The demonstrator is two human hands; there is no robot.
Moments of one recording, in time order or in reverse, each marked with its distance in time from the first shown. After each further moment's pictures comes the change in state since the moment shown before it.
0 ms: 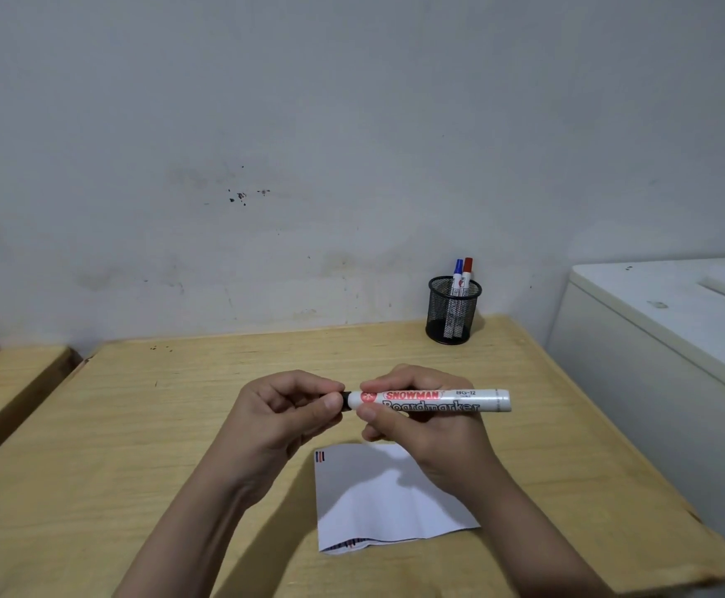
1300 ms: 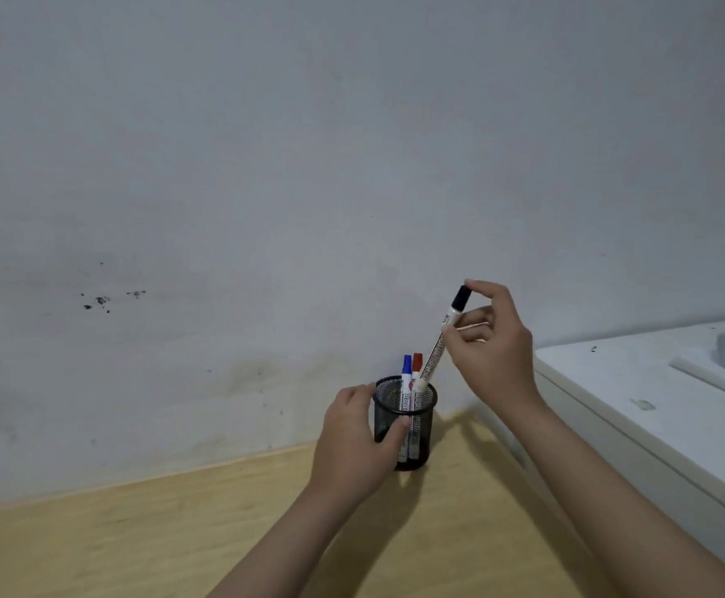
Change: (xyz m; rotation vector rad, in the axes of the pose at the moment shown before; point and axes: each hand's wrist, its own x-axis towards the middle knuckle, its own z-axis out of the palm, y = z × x) left_hand 0.238 -0.072 0.100 0.962 0.160 0.336; right_hand 0.208 0.007 -0.180 -0.642 0.601 -0.365
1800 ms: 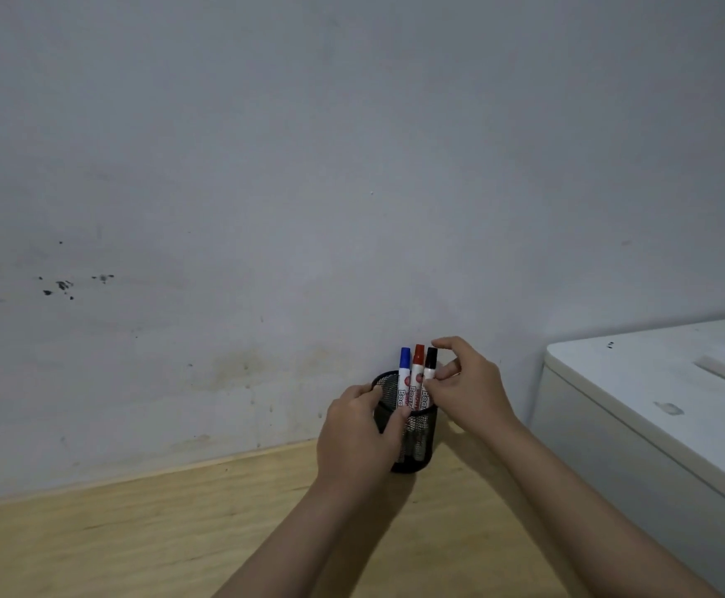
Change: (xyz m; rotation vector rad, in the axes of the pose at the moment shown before) left_hand 0.023 -0.015 0.031 0.105 0.028 -0.020; right_hand -0.014 0.082 0.031 -0.198 -0.326 0.245
